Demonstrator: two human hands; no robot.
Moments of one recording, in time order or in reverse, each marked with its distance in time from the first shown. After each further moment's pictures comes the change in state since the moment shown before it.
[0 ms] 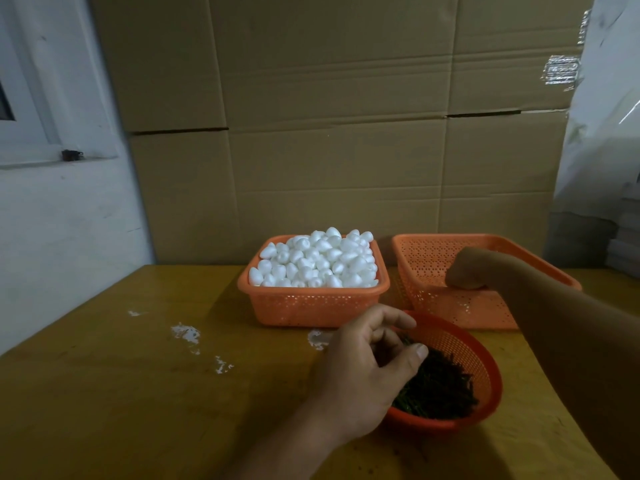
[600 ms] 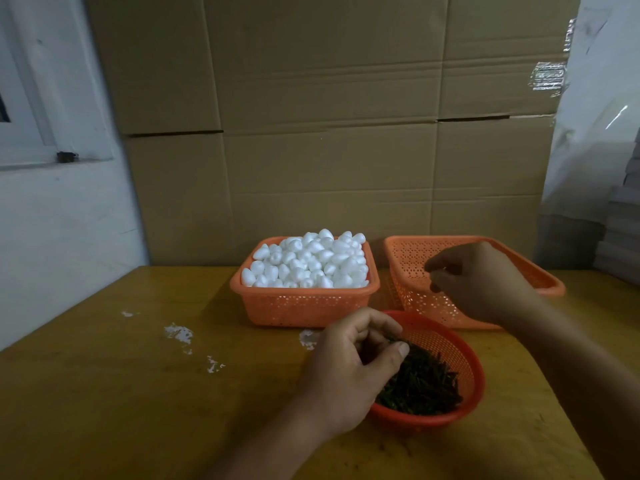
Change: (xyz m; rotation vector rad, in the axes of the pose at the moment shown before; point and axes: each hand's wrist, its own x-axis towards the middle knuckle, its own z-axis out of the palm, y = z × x) left_hand 0.000 -0.004 0.001 -0.011 0.036 0.001; right_hand -0.098 0.008 -0.003 0.340 0.388 -0.310
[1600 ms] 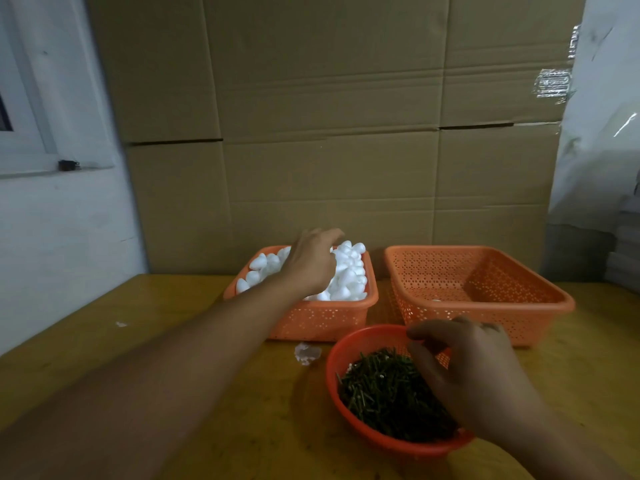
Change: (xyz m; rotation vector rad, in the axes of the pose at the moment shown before) left_hand 0.159 -0.020 -0.063 0.847 0.104 -0.006; right_hand -0.076 -0.013 0.024 0.035 0.075 -0.191
